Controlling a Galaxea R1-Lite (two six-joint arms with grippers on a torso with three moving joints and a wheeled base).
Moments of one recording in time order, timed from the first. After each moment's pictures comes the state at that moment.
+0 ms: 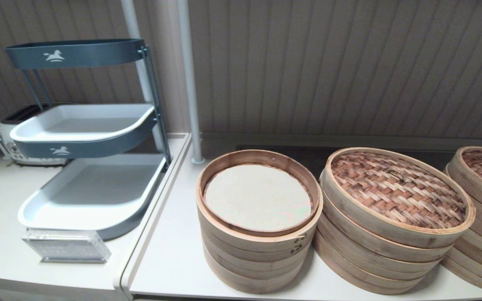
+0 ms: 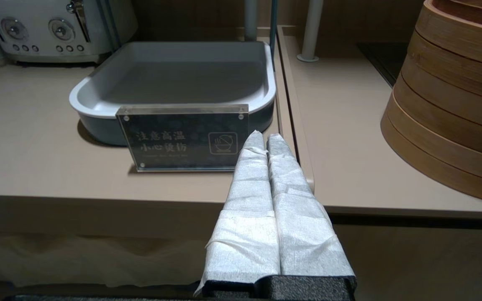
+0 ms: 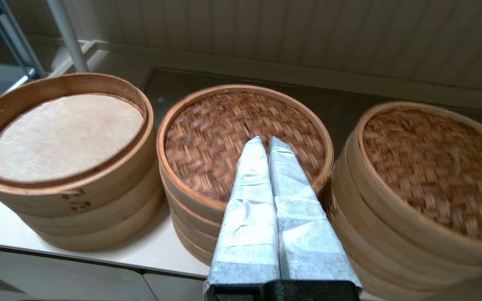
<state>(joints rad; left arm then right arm) 0.00 0.00 0.00 -0.05 -0.02 0.02 0.03 0.75 -1.14 0.47 0.04 -0.05</state>
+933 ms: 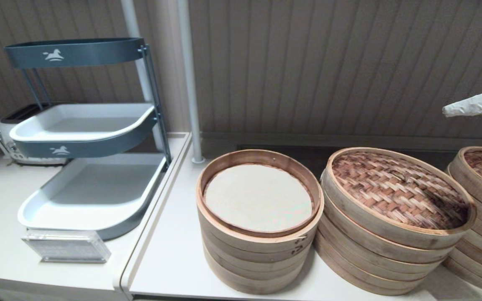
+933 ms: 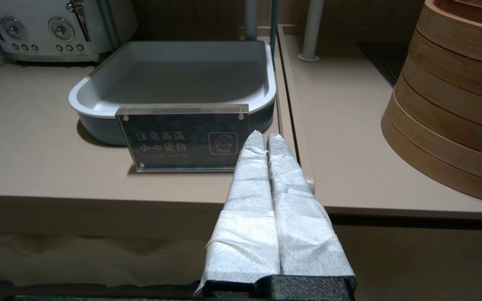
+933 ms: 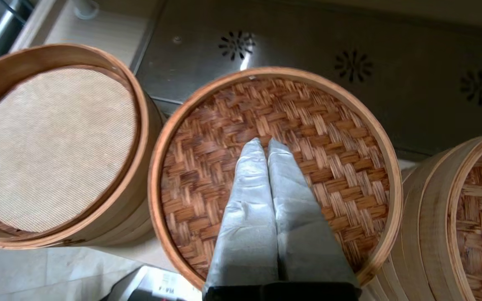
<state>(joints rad) 0.00 0.00 0.00 -0.05 -0.02 0.02 -0.05 1.45 -1.65 0.68 0.24 -0.06</state>
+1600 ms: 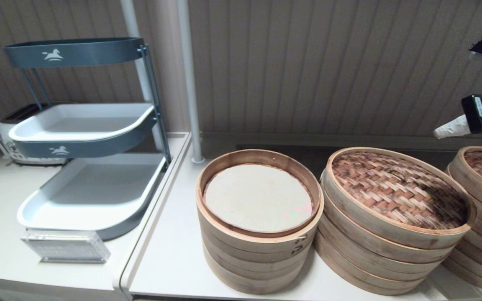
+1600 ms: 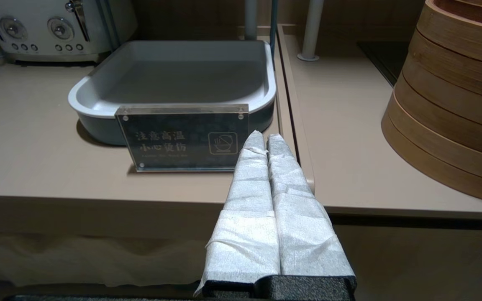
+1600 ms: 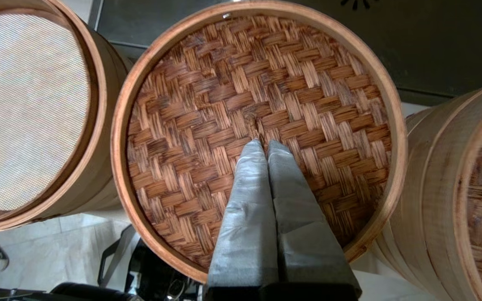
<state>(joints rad) 0.00 0.00 0.00 -0.05 -0.02 0.02 -0.09 1.61 -1.80 0.91 0.23 -0.10</state>
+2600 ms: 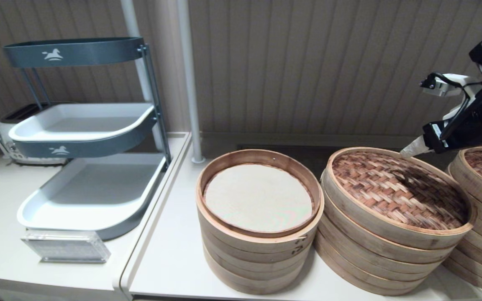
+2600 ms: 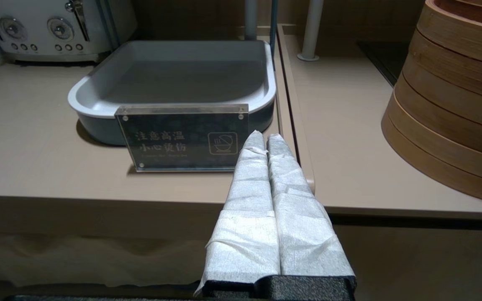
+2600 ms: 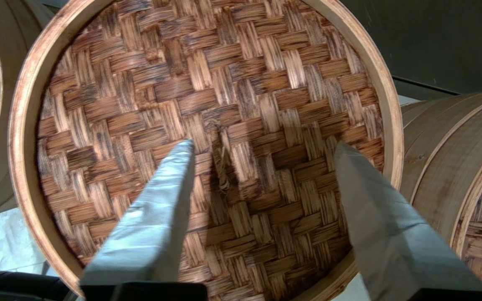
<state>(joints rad) 0.00 0.00 0.00 -0.05 -0.02 0.02 -0.06 1.75 -1.80 0.92 0.10 -0.21</state>
